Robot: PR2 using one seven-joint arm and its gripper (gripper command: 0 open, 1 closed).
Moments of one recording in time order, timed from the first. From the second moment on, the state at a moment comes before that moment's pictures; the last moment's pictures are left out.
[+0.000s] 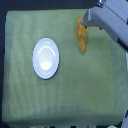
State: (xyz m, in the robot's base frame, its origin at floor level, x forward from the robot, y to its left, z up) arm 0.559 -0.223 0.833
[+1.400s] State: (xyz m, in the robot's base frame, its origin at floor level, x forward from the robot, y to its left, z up) arm 0.611 -0.167 0.723
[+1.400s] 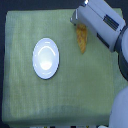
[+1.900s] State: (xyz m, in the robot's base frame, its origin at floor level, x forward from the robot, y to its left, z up) arm 0.592 -0.167 0.711
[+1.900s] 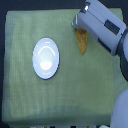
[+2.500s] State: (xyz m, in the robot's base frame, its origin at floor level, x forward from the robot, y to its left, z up) arm 0.589 -0.167 0.715
